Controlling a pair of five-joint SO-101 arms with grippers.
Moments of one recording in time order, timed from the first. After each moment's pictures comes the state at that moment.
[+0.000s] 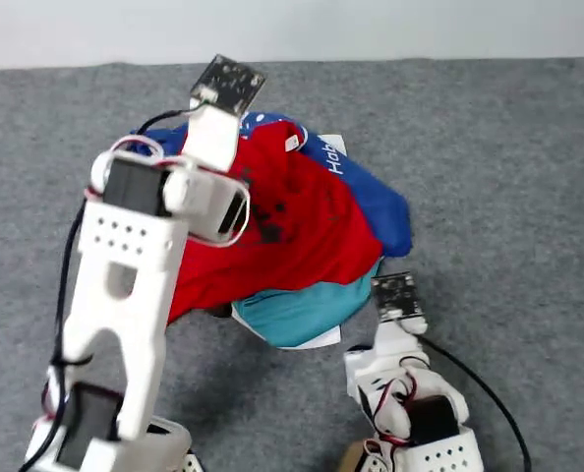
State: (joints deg) left arm 12.9 -5.2 -14.5 98.3 -3.5; right arm -16.7 -102.9 95.0 74.2 -7.8
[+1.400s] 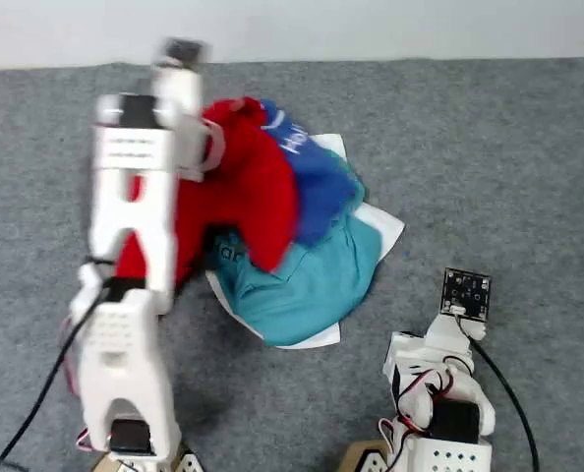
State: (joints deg) left arm -5.8 35.2 -53.1 99.4 1.1; right arm 3.2 -103.1 92.7 73.6 -7.8
